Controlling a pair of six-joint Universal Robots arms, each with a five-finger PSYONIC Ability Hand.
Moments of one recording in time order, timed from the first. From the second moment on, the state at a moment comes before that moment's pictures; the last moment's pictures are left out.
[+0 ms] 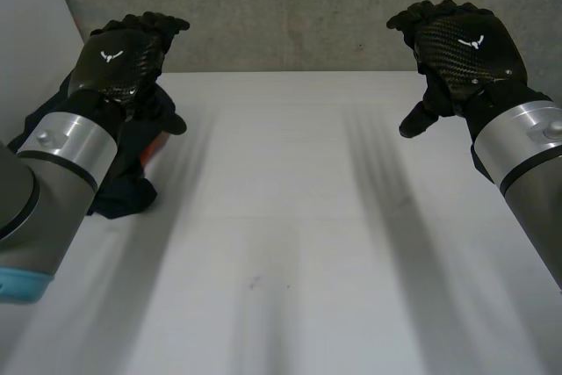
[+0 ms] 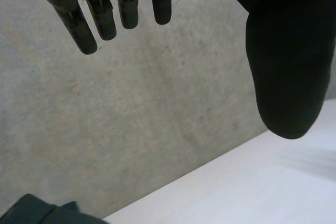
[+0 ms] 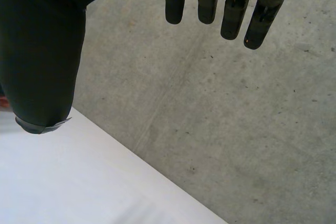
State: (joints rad) left arm 4.32 -1.66 -1.64 3.43 -1.52 3.21; right arm 2.00 -1.53 1.58 -0.16 1.50 2.96; left_hand 0.19 0.20 0.20 0.20 0.04; right_hand 0.18 0.21 0.20 0.22 0.05
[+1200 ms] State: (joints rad) left arm 4.07 -1.80 -1.51 3.57 -1.48 3.62; right arm 1.98 -1.52 1.52 -0.14 1.50 2.87; left_hand 1.07 1.10 1.11 1.11 0.93; right_hand 0.18 0.21 0.20 0.22 0.05
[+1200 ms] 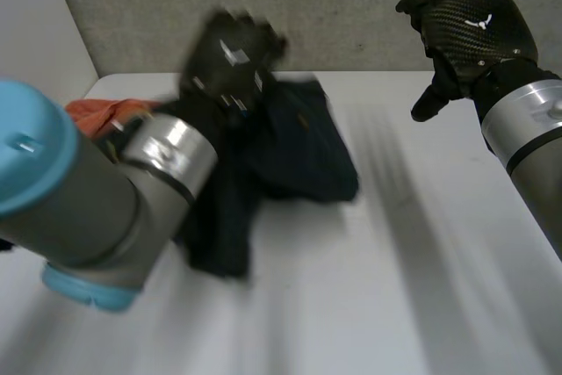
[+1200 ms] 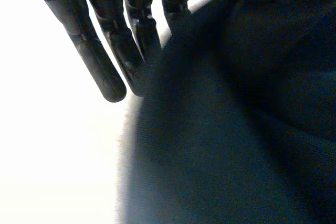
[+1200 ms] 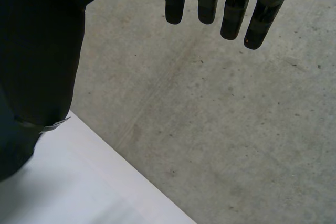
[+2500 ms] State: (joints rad) left arm 4.10 -1.90 -1.67 3.13 -1.73 3.07; right arm 2.08 -1.17 1.69 -0.11 1.40 3.16; left_hand 1.14 1.17 1.15 1.17 0.97; right_hand 0.92 1.12 1.11 1.12 0.91
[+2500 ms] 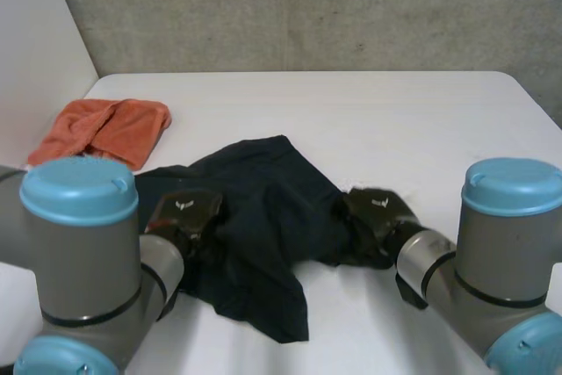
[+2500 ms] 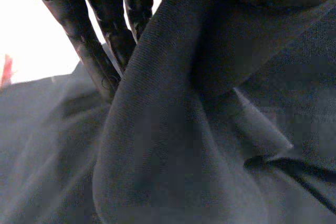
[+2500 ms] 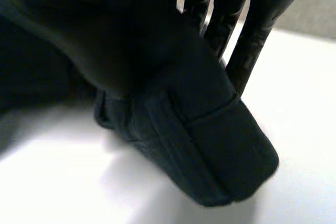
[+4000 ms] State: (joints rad) left arm 4.37 -1.83 -1.50 3.18 -1.54 3.39; right arm 2.12 -1.12 1.14 0.28 1.57 2.71; left_hand 0.21 0.21 0.21 0.21 0.05; right_hand 0.19 0.20 0.20 0.22 0.05
